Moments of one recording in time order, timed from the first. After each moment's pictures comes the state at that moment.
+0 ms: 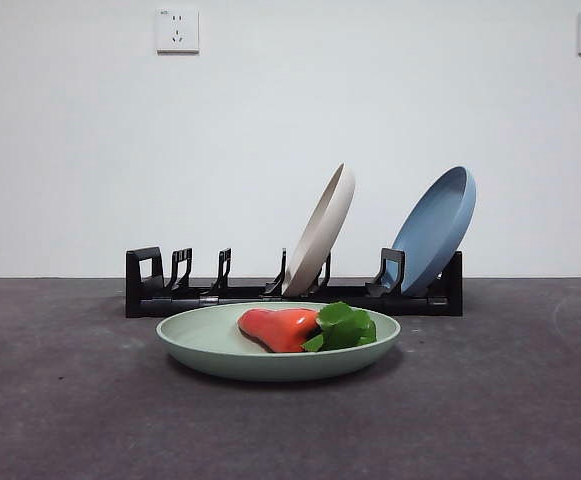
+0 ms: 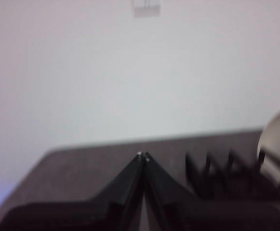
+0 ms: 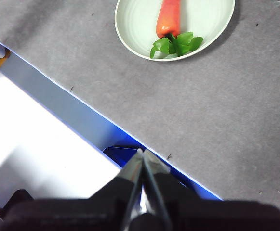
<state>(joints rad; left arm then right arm) -0.08 0.21 0.32 -0.02 -0.10 0.07 0.71 0.71 0.96 -1.11 -0.16 0.17</state>
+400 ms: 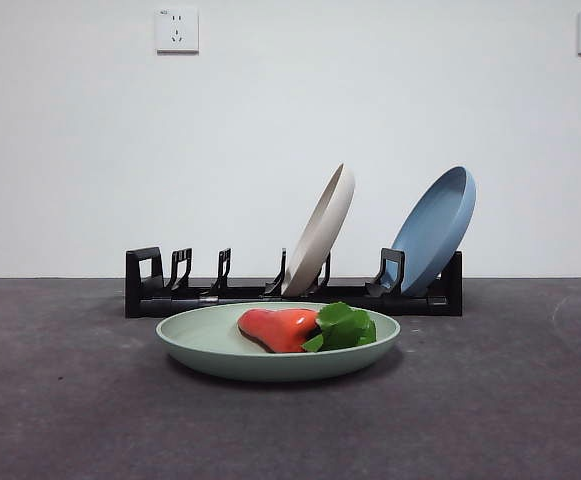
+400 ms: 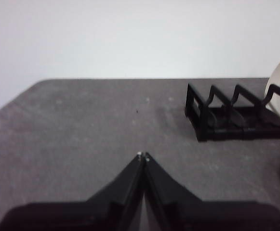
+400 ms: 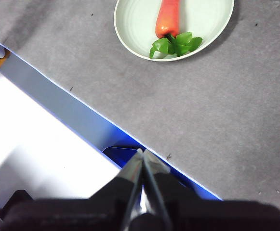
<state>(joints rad) -0.06 0.04 0.02 -0.05 -0.10 -0.04 0.71 0.71 0.96 -1.11 -0.15 0.17</state>
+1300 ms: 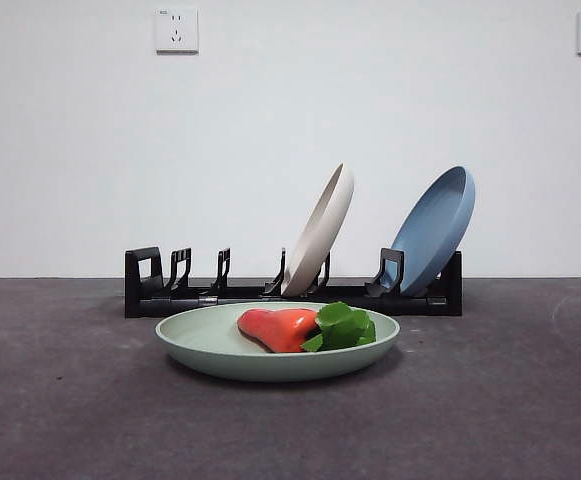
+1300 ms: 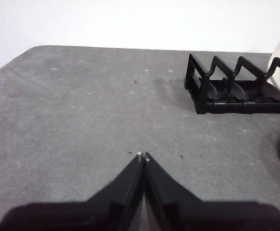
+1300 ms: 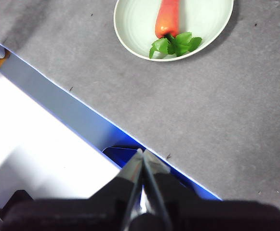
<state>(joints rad) -0.06 0.00 0.02 -0.18 -0.10 -0.07 0.71 0.71 0.96 -1.11 -0.15 0.17</state>
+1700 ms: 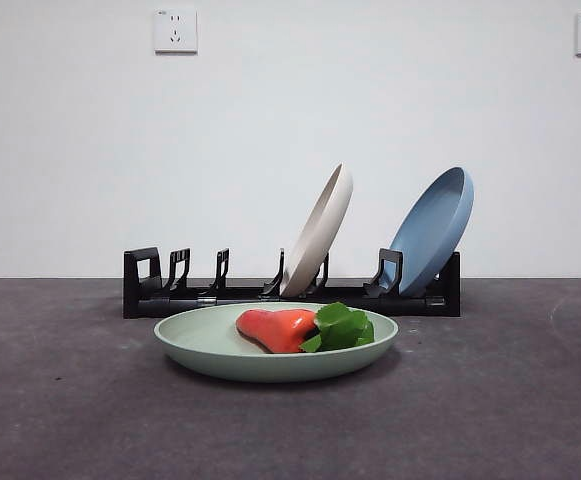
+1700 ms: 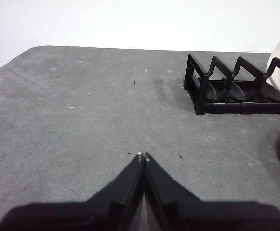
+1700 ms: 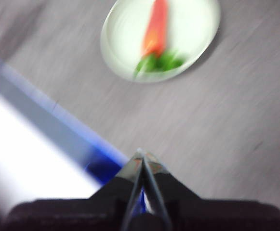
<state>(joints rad) -0.06 0.00 0.02 -0.18 -0.10 -0.07 0.63 0.68 0.96 -1.04 -0.11 0.10</state>
